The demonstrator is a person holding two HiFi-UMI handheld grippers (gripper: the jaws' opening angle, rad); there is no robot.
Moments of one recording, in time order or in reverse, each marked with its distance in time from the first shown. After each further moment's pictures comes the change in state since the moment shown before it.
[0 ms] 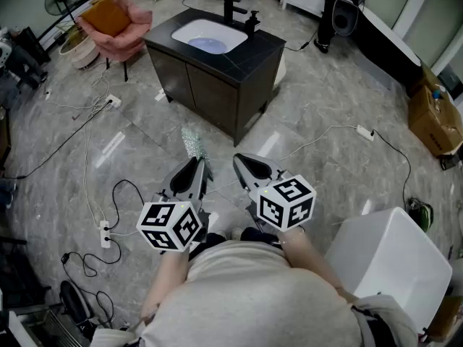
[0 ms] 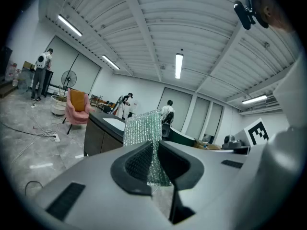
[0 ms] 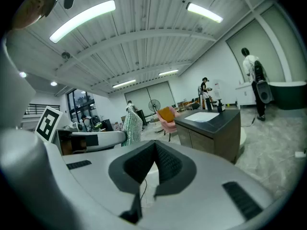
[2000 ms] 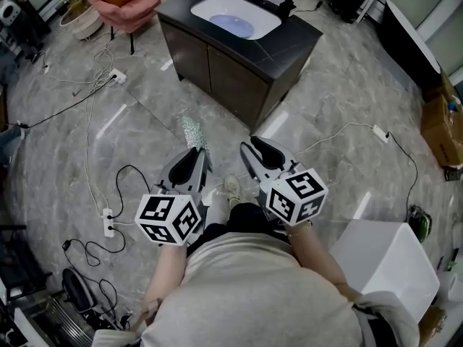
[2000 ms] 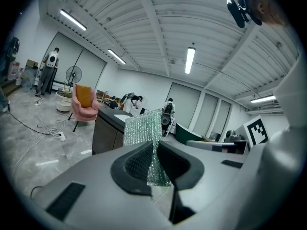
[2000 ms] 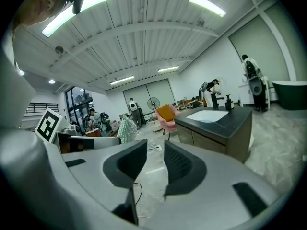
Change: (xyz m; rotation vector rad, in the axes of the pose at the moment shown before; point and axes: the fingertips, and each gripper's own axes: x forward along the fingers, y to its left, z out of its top) left arm 0.067 0.148 0.014 -0.022 0.059 0.064; right arm 0.152 -0.034 0.017 -0.005 0.027 0.004
